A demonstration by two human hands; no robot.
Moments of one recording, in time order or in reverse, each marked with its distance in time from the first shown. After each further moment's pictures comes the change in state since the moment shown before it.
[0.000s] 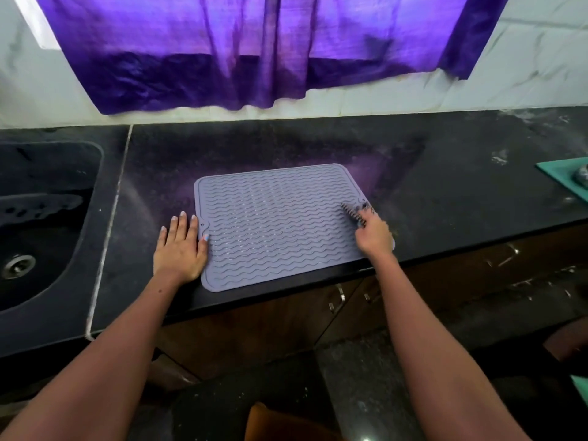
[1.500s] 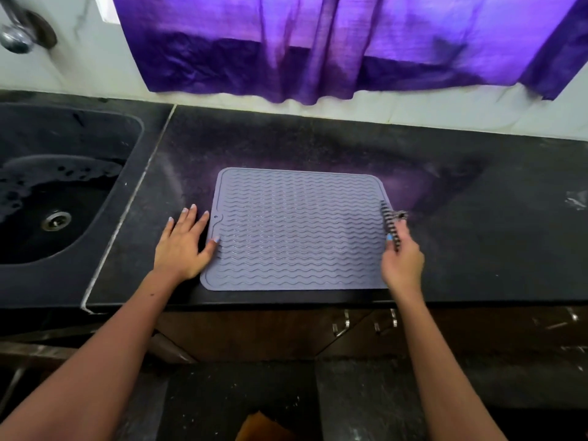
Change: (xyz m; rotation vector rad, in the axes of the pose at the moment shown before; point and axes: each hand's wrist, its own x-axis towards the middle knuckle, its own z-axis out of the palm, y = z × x) left_hand -0.014 0.004 0.001 -0.088 0.128 -0.065; right_hand 0.001 -0.001 -0.018 0.385 0.040 -0.051
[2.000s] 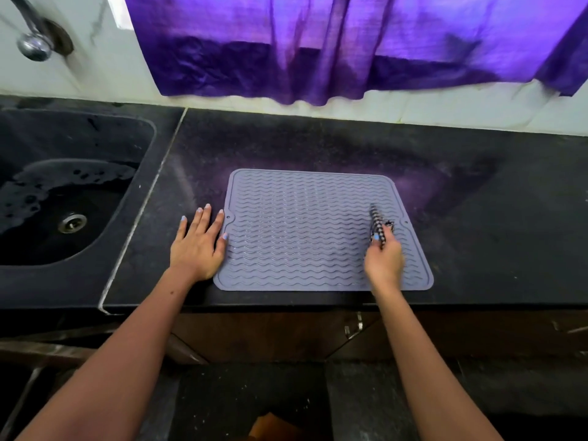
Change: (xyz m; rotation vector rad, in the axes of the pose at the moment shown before) left_hand 0.004 0.001 0.003 0.094 -0.039 0.003; right_hand -0.016 -0.025 0.044 0.153 -0.023 0.148
